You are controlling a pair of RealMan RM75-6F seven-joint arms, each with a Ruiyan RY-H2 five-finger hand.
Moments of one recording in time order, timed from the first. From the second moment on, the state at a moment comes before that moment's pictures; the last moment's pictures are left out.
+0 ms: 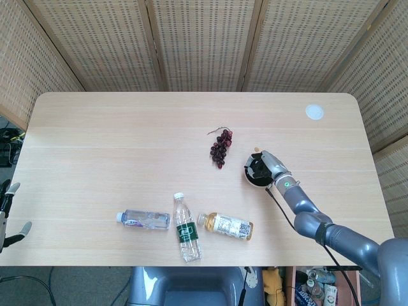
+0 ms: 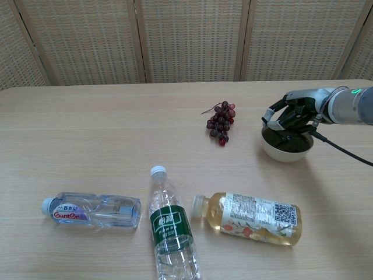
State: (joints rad) left arm -0.03 -1.15 -0.04 -1.55 1.43 1.49 0.05; right arm 0.86 -1.56 0.29 -1.09 -0.77 0.43 0.30
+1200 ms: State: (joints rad) left arm -0.03 -1.16 -0.03 -1.54 1.42 1.47 0.05; right arm 0.92 -1.55 0.25 -1.08 -0.74 0.40 0.21
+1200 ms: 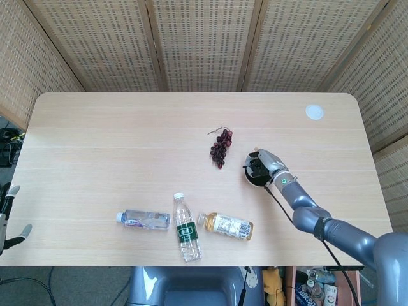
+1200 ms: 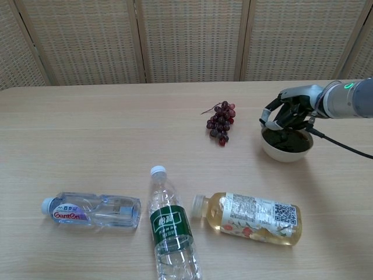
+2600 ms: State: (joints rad) left arm -0.03 -1.16 -0.03 -1.54 1.43 1.46 0.04; right arm 0.88 -1.50 0.24 -1.15 -0.77 0.42 0.22
